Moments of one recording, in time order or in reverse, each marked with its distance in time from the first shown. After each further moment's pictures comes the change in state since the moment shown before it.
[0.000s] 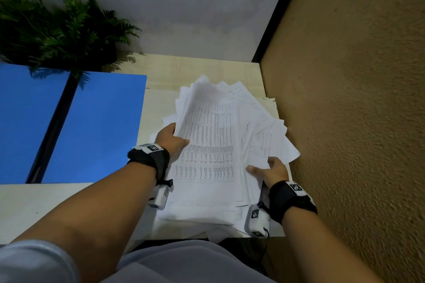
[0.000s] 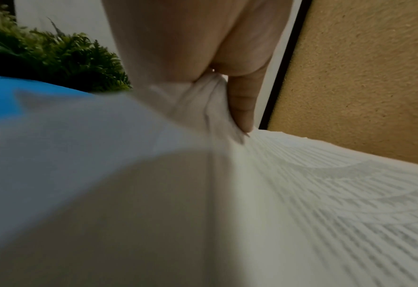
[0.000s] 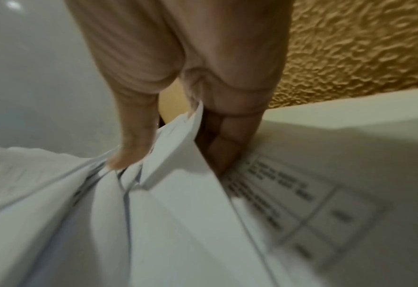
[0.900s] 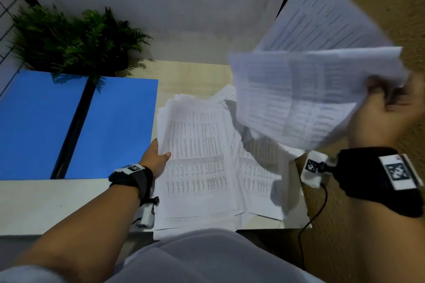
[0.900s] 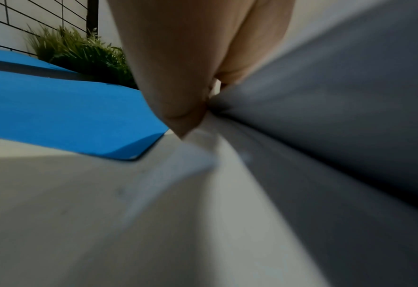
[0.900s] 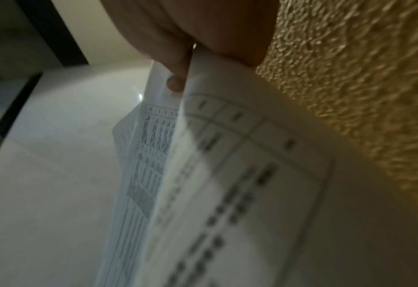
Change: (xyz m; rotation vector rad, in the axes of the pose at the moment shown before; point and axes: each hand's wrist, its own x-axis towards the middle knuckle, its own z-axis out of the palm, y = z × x) left_hand -0.029 -0.061 -0.062 0.050 0.037 0.004; right_hand -0.109 -0.178 -0.089 0.340 0.510 -1.193
